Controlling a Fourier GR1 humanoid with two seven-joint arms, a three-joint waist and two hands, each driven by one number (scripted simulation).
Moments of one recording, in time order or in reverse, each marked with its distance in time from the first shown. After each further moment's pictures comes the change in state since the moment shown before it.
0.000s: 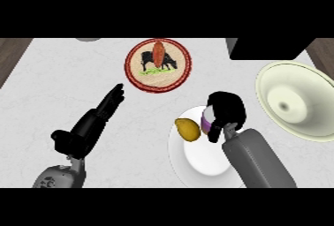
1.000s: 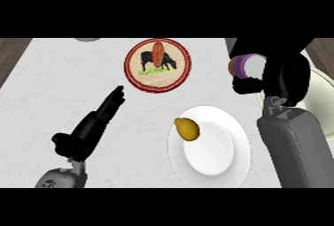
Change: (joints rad) left arm 0.021 -0.019 0.006 -0.008 -0.016 -0.008 -0.003; right arm -0.112 -0.083 -0.233 -0.294 0.131 -0.287 0.130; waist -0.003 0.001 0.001
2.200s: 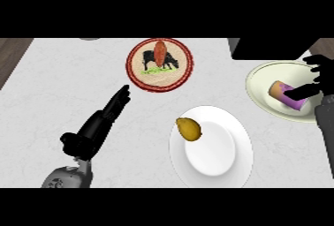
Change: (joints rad) left arm -0.014 -0.037 -0.011 0.003 -0.035 -0.001 0.002; right arm -0.020 -0.248 -0.356 0.618 -0.236 -0.058 -0.457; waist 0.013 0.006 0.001
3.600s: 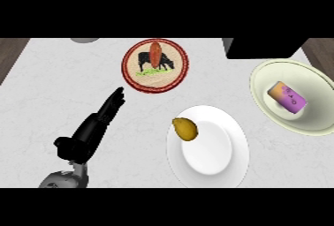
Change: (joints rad) left arm 0.035 0.000 0.027 -0.015 -0.017 -0.006 -0.011; right arm 0.340 -0.191 -0.580 -0.112 -0.600 -0.066 -0.361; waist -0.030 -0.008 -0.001
